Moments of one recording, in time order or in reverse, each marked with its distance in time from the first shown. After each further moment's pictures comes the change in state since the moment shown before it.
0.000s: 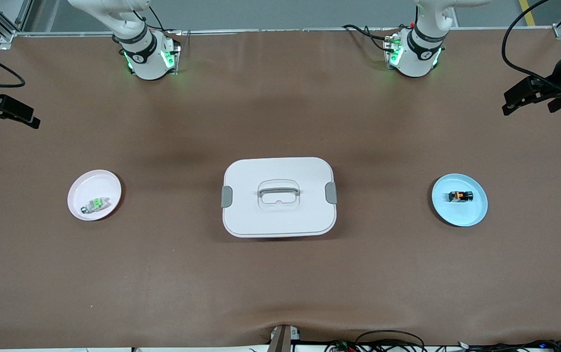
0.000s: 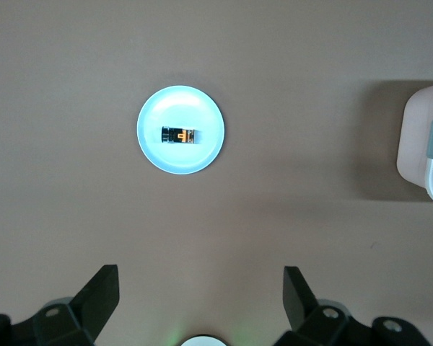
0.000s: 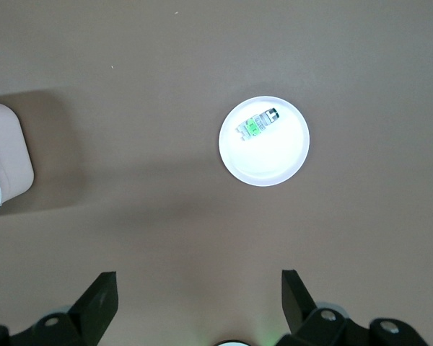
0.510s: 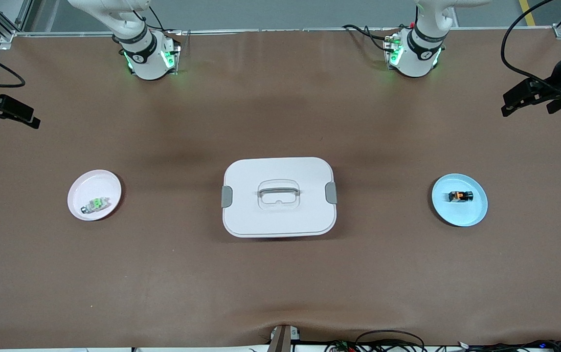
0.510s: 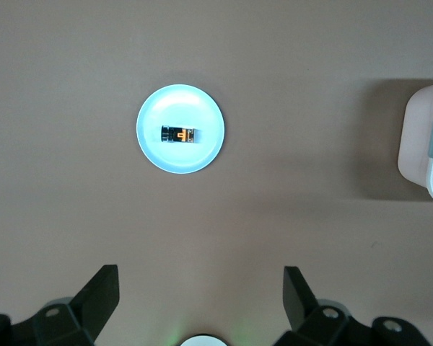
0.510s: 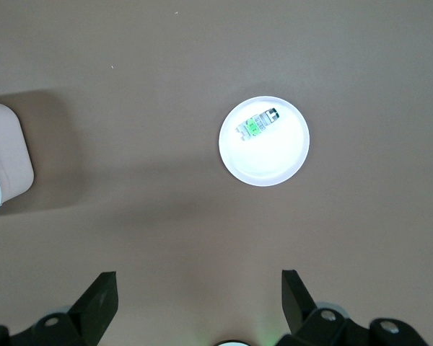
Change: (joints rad) left arm 0.000 0.007 0.000 0.001 0.000 -0.001 0.000; right arm 0.000 0.000 0.000 0.000 0.000 0.000 0.000
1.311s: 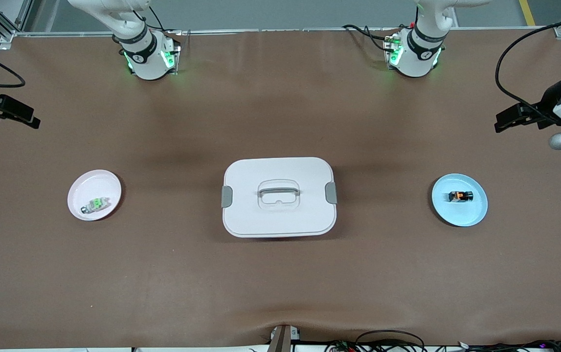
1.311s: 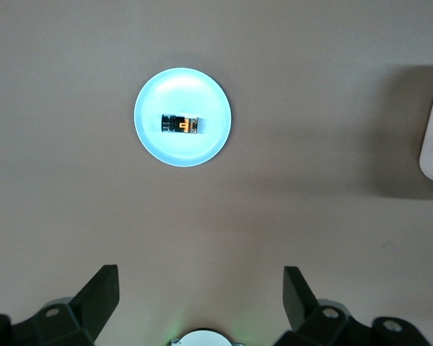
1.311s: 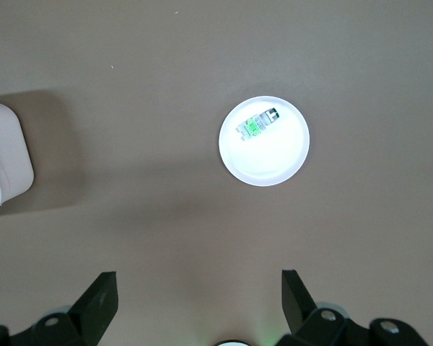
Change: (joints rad) left arm 0.000 0.094 0.020 0.001 0.000 0.011 0.000; right arm 0.000 0.000 0.000 0.000 0.000 0.000 0.000
